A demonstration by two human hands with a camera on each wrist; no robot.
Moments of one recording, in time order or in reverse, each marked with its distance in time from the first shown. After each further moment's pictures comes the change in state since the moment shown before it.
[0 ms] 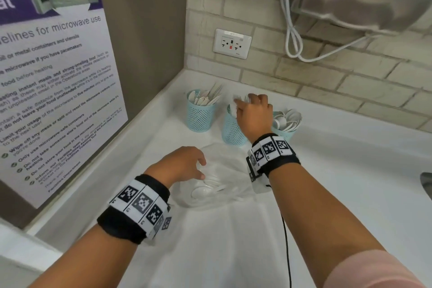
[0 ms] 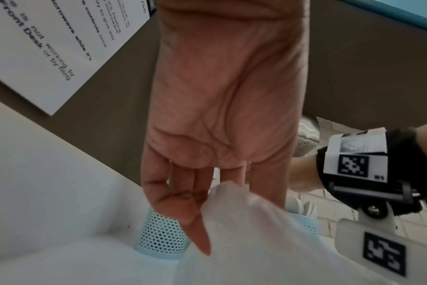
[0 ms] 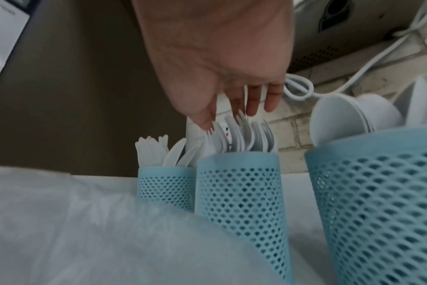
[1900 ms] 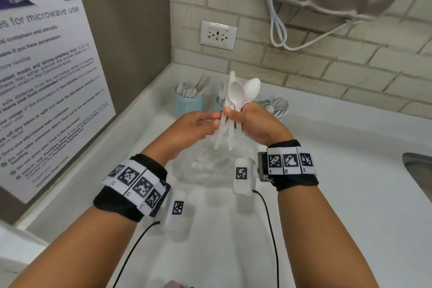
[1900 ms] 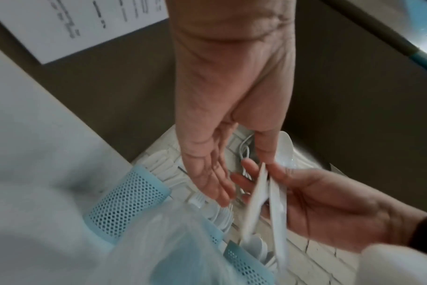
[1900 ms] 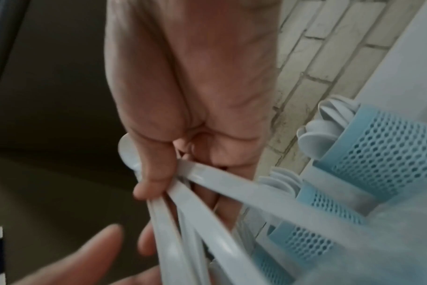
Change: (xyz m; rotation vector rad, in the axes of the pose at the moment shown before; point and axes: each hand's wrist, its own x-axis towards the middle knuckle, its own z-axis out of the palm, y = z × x) left_hand -0.002 0.041 -0.021 -0.855 0.124 0.161; right_hand -0.053 0.004 -0.069 1.283 -0.570 0.190
